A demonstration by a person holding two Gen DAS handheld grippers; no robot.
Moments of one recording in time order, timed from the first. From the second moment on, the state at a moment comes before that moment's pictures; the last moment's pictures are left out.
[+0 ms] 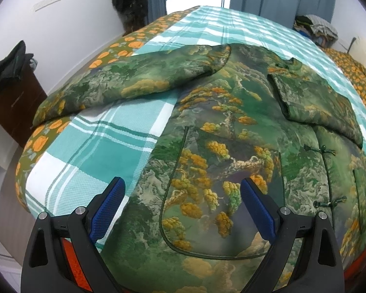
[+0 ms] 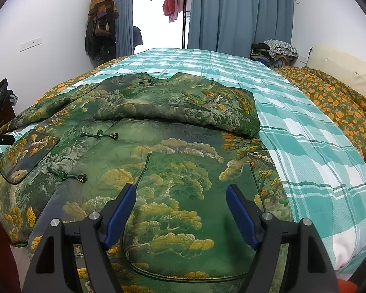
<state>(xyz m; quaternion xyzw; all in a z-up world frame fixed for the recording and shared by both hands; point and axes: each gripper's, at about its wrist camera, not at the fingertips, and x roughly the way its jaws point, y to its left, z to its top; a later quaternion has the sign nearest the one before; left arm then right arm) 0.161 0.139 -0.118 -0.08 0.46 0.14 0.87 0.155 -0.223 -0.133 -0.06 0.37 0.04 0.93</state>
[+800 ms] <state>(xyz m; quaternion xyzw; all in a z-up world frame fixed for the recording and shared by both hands) 0.206 0.404 -0.165 -0.48 0.36 0.28 0.75 0.165 -0.227 -0.139 -0.05 0.38 0.02 0.92</state>
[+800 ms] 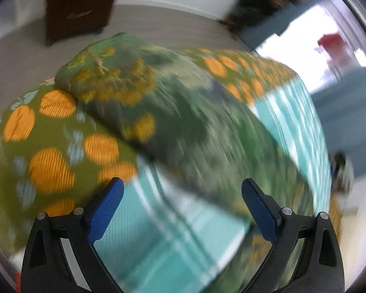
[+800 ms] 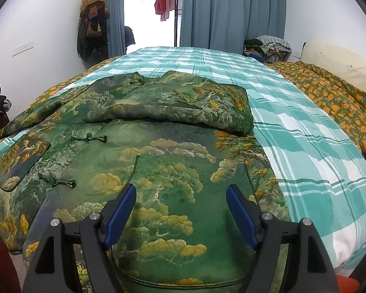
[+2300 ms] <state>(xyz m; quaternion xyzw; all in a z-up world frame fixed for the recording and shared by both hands) 0.284 0.004 -0.129 0.12 0.46 0.00 0.88 0.165 -0.288 -0.134 0.05 0.39 0.02 0.92</state>
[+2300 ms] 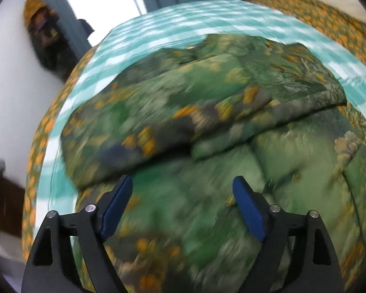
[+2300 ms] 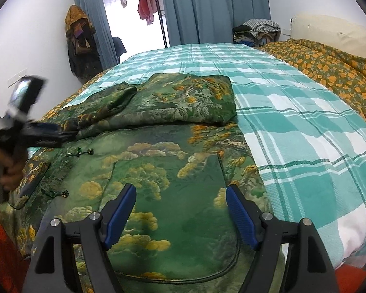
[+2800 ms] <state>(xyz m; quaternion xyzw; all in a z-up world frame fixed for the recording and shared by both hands) 0.228 0.101 -0.160 -0.07 0.46 0.08 0.88 0.355 -0.207 -0.123 0.22 0.44 0.15 0.86</state>
